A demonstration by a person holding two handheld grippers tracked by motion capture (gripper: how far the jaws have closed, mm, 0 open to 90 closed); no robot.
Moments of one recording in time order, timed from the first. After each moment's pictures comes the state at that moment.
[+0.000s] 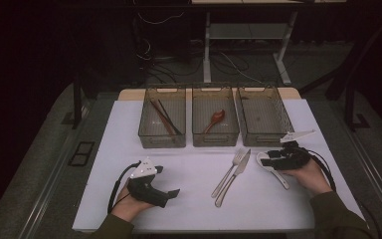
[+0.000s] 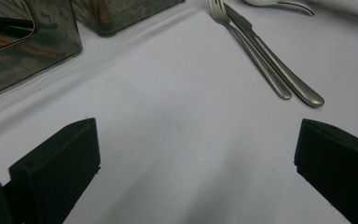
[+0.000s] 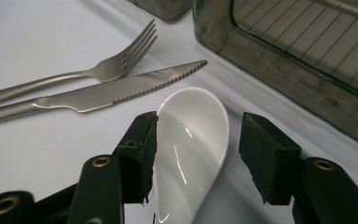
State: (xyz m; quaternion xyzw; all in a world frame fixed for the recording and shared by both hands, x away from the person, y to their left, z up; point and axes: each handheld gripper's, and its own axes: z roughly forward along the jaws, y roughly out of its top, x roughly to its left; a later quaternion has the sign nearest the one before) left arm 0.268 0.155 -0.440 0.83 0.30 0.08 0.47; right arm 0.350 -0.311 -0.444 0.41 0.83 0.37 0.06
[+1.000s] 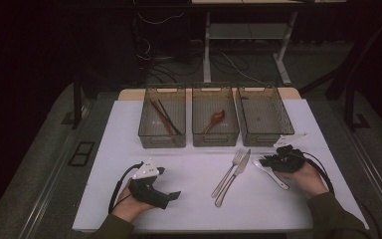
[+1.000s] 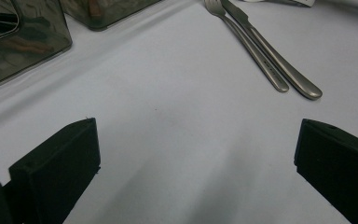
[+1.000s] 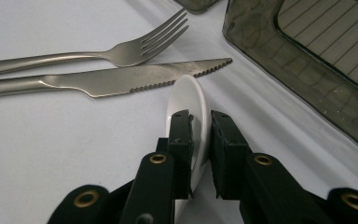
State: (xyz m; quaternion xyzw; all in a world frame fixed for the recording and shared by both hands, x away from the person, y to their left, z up) left arm 0.267 0.152 -0.442 0.84 0.29 0.08 0.46; right arm 0.341 -0.295 -0.442 0.36 0.86 0.34 0.09
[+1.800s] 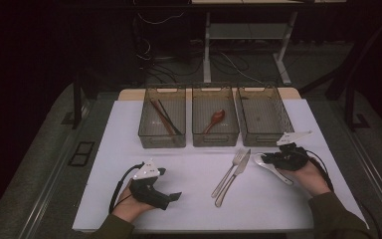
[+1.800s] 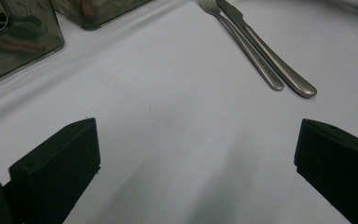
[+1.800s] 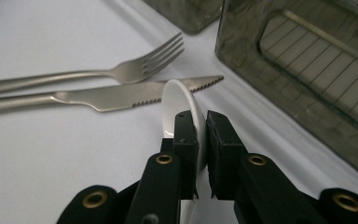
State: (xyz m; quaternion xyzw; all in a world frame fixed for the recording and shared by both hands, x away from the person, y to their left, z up) left arm 0.267 0.150 -0.443 0.84 0.29 0.07 0.46; right arm 0.339 -0.299 -0.427 0.36 0.85 0.36 0.10
